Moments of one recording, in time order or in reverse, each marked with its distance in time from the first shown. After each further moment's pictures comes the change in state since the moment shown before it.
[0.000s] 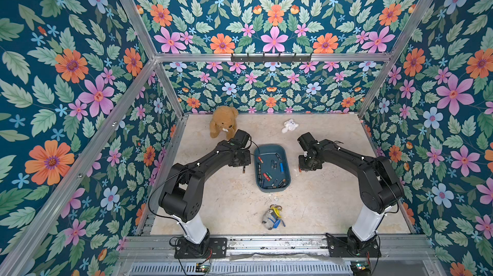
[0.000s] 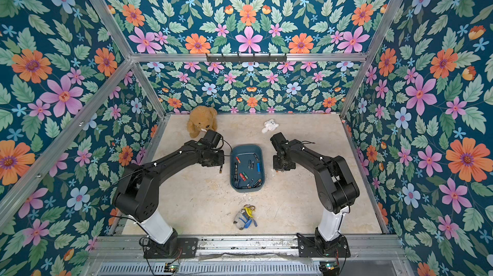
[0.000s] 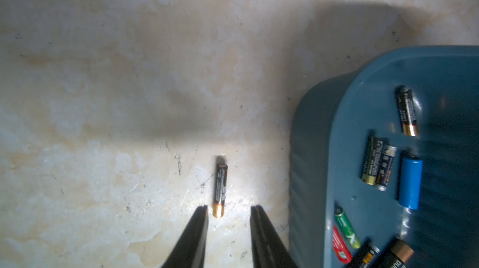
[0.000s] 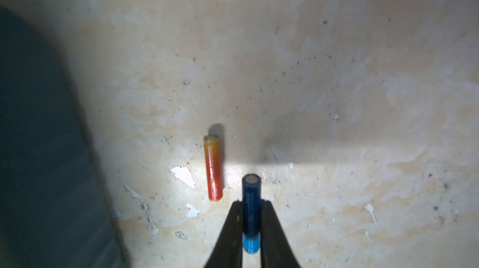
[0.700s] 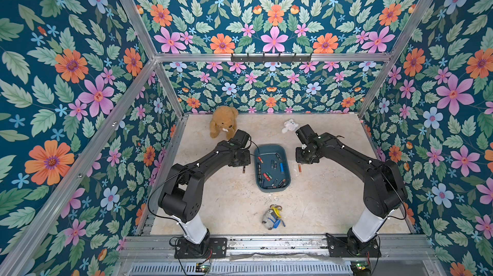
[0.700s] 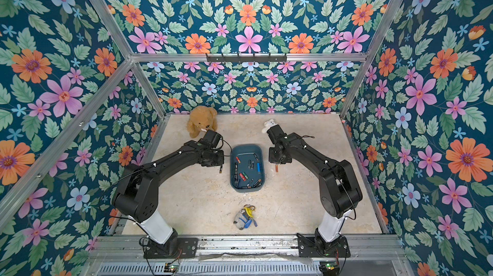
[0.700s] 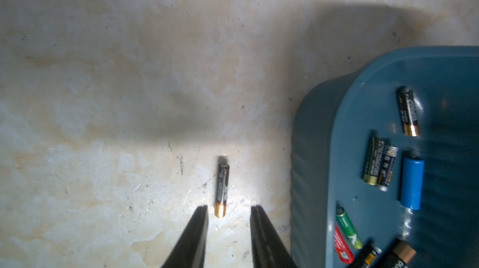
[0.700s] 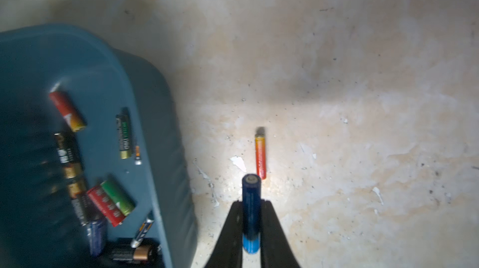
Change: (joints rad) left arm 0.001 -0.006 -0.005 0.002 -0.006 0.003; right arm 0.035 -0.060 0.110 -0.089 -0.022 0.067
